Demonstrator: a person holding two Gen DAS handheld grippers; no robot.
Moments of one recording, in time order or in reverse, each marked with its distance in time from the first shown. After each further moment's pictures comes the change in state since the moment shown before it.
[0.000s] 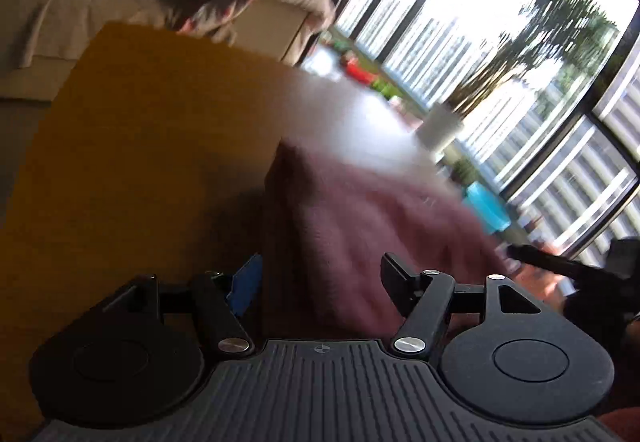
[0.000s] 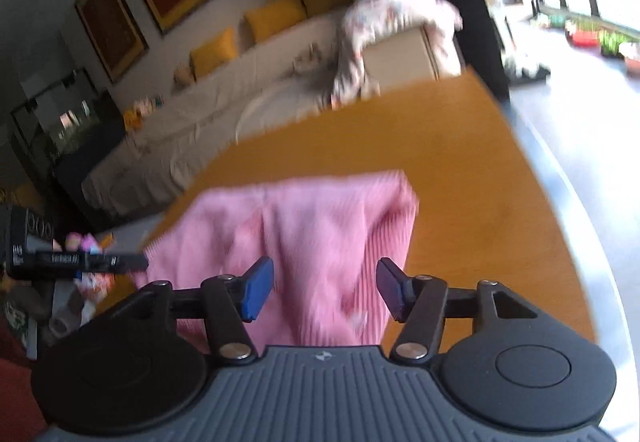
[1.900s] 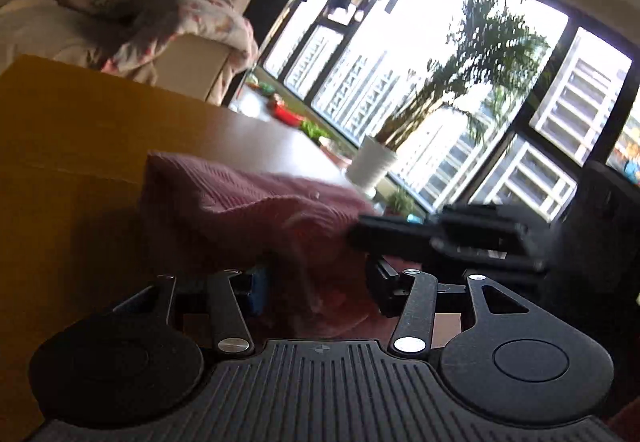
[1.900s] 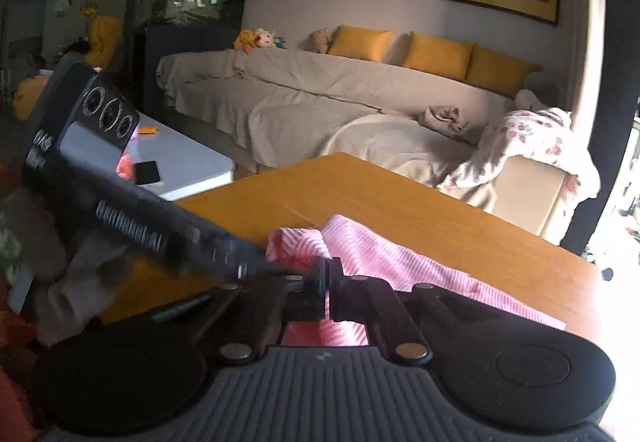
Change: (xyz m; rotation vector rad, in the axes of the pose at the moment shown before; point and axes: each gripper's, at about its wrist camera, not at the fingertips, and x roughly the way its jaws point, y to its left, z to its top) left arm 0.074 -0.025 -0.005 0.106 -0.090 -0.160; right arm 0.111 0.152 0.018 -0.642 0.047 0.120
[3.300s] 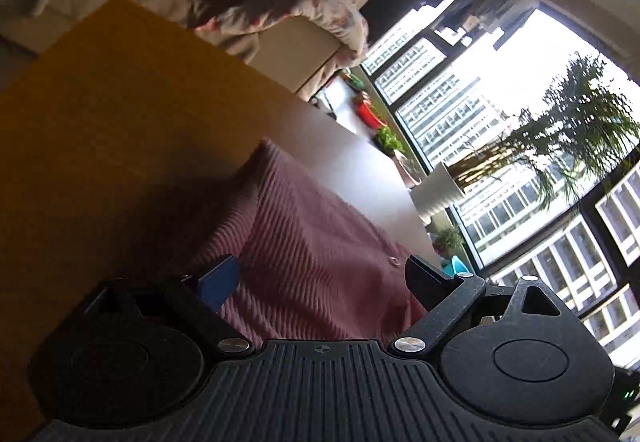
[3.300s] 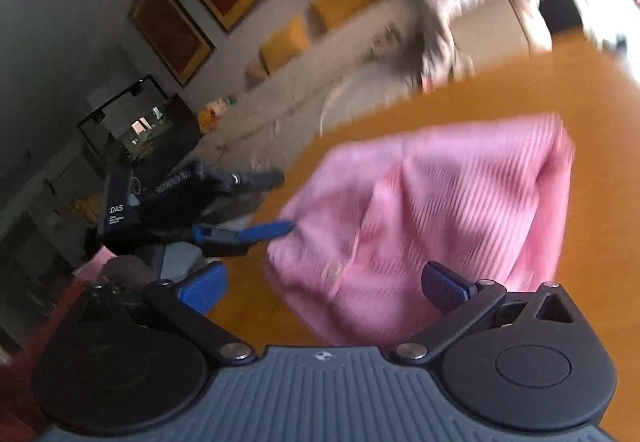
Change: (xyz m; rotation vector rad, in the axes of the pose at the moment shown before) left arm 0.016 0.051 0.073 -0.297 0.010 0.157; right arm -0.041 -0.093 -0.071 0.593 -0.077 0.020
